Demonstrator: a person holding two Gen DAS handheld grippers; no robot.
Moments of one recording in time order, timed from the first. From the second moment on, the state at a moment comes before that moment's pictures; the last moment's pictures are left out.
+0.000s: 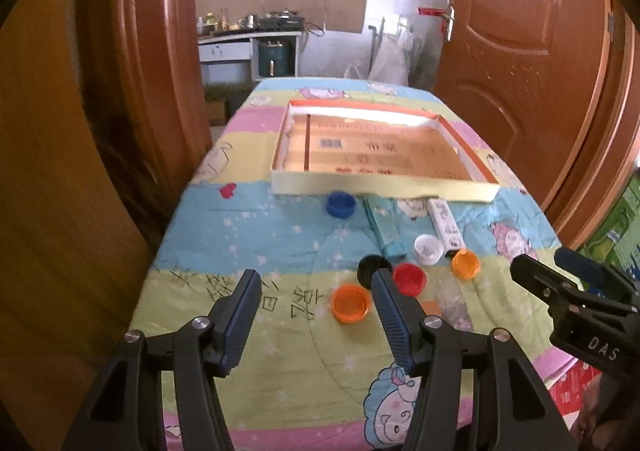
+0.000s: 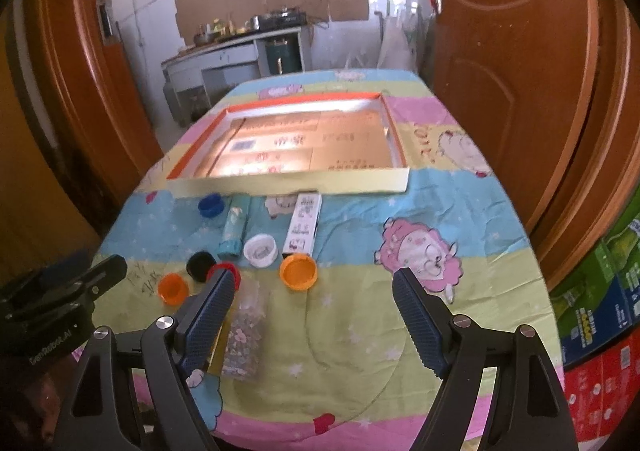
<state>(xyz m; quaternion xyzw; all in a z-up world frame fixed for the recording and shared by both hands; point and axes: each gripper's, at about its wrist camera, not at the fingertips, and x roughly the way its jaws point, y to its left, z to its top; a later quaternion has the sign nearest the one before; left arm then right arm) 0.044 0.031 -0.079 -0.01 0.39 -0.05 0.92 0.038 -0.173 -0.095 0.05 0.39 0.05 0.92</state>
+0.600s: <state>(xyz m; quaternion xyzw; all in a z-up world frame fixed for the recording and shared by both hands) 0.078 0.010 -0.138 0.03 0.43 -0.09 0.90 0.056 -0.180 -0.129 0.04 0.42 0.06 0.91</state>
